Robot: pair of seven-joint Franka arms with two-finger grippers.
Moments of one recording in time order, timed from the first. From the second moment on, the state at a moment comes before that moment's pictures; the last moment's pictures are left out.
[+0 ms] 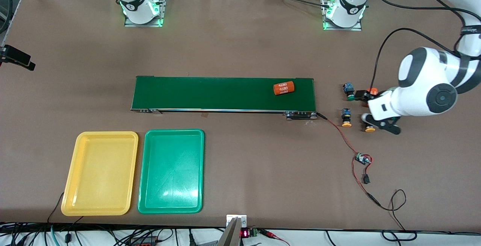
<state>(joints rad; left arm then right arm) 0.50 0.40 -0.59 -1.80 0.24 1.80 0.14 -0.16 0.03 0.01 -1.58 -0.04 1.58 -0.06</state>
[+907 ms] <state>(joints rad) 0.71 0.57 -0.52 -1.84 0.49 2.04 -0.08 -0.18 0.04 0.01 -1.58 -0.04 1.59 -0.06</state>
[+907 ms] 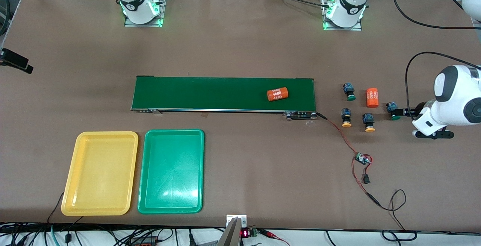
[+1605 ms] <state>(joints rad) 0.83 0.58 -0.53 -2.07 0.49 2.36 -0.10 -0.19 0.05 0.01 -1.58 -0.04 1.60 -0.06</state>
